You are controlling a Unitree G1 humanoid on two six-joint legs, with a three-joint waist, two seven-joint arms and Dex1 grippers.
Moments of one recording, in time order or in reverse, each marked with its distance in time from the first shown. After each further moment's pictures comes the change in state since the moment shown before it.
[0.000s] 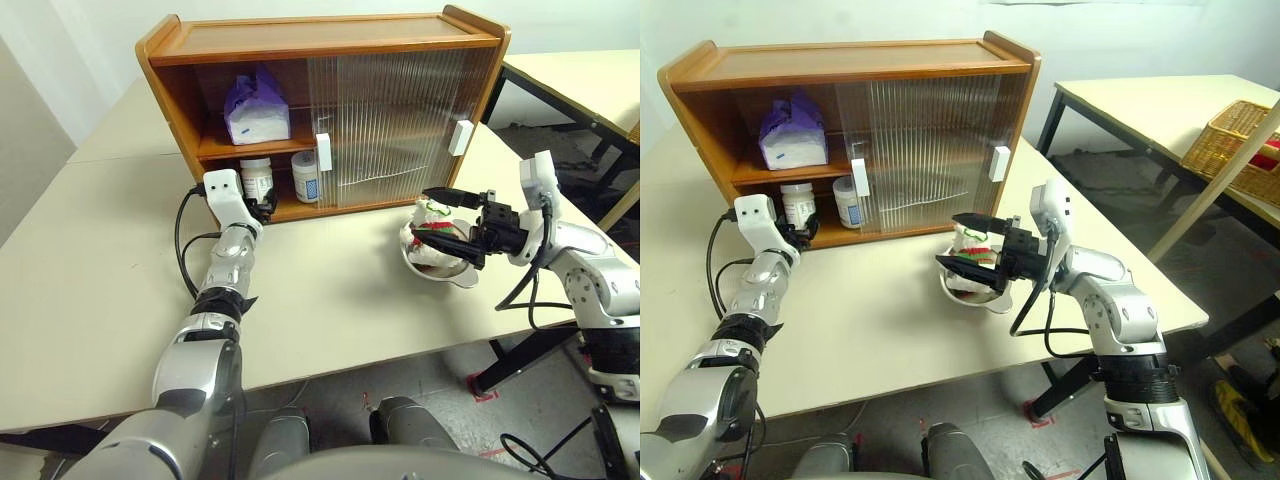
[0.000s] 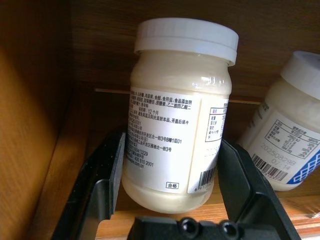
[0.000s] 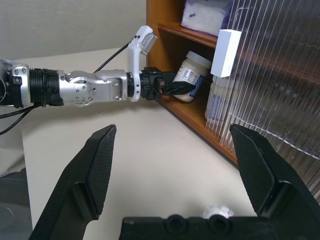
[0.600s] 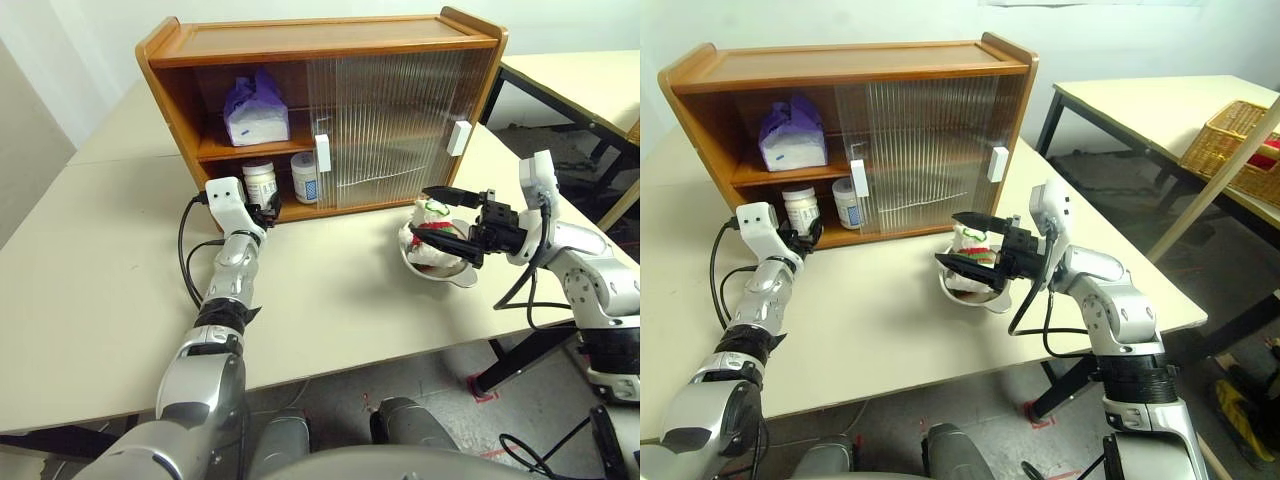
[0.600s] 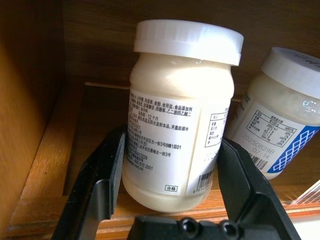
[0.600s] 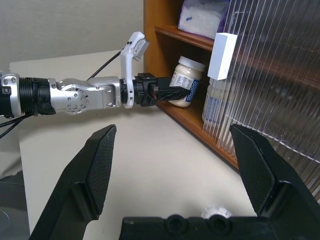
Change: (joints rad) left arm 0.070 -0.033 0.007 -0.102 -0.023 0.083 -0.003; right arm 0.000 0.006 0.000 -0.001 0.000 -0.003 -0.011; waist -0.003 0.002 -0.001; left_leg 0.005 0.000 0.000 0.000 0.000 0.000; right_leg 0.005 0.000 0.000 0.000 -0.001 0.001
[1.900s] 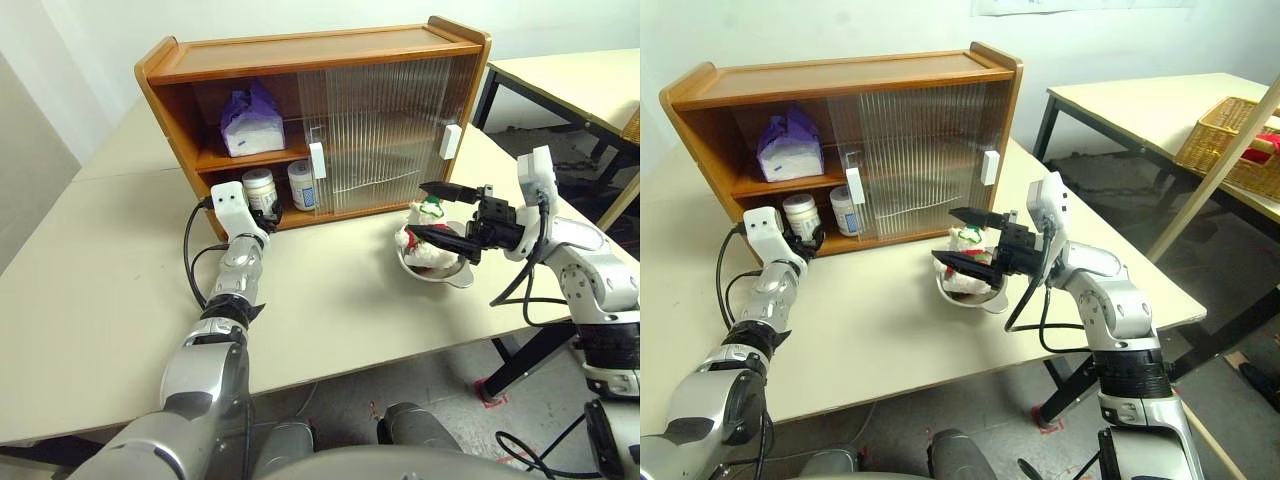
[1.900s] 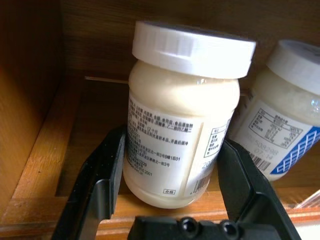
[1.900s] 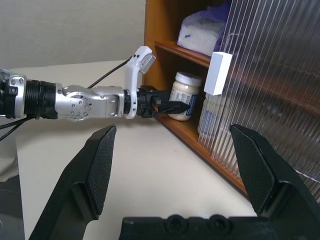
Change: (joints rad) left arm -0.047 -0.005 0.006 0.175 0.043 -0.051 0.043; right arm -0.025 0.017 0.000 0.005 -0.018 -0.010 0.006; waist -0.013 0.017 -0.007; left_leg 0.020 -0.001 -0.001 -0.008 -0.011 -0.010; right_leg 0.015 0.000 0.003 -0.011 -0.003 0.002
